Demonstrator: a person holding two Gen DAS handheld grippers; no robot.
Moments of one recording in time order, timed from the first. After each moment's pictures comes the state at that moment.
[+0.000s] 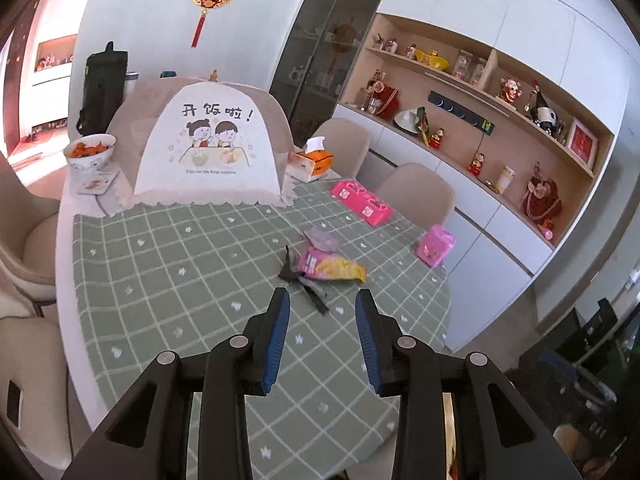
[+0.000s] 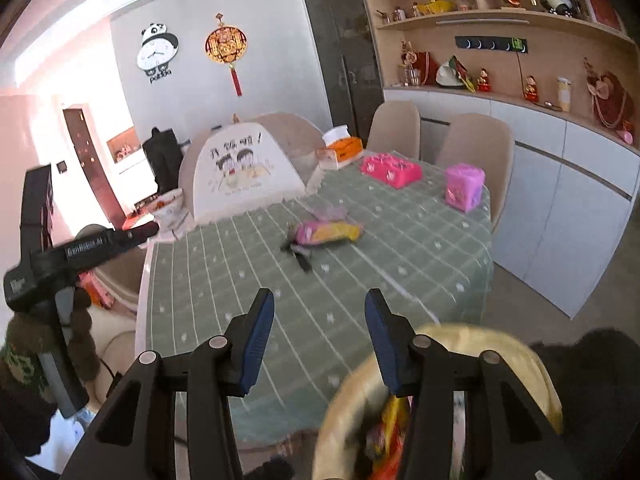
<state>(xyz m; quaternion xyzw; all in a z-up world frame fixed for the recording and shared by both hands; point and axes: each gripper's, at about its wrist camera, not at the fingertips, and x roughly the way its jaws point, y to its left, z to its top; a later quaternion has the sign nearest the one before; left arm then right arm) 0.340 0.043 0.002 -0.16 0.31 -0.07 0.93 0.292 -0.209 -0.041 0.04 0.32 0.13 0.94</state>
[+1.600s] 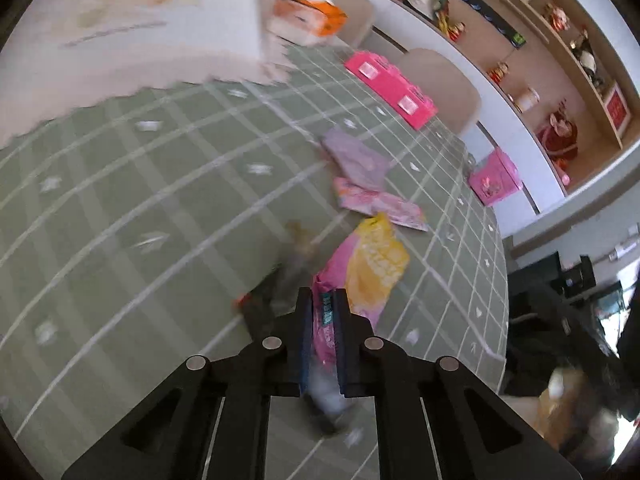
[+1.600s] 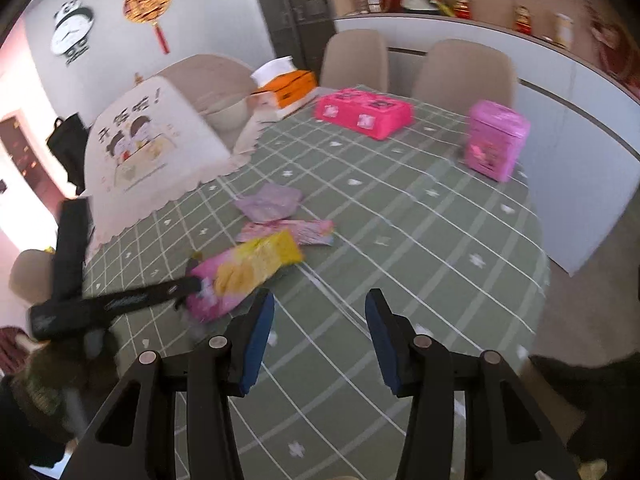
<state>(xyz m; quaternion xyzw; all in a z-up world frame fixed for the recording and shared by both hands) 0.586 0.058 -0.169 -0.18 0.51 -0.16 0.82 0.535 -0.171 -0.155 0.06 0.44 0.07 0.89</state>
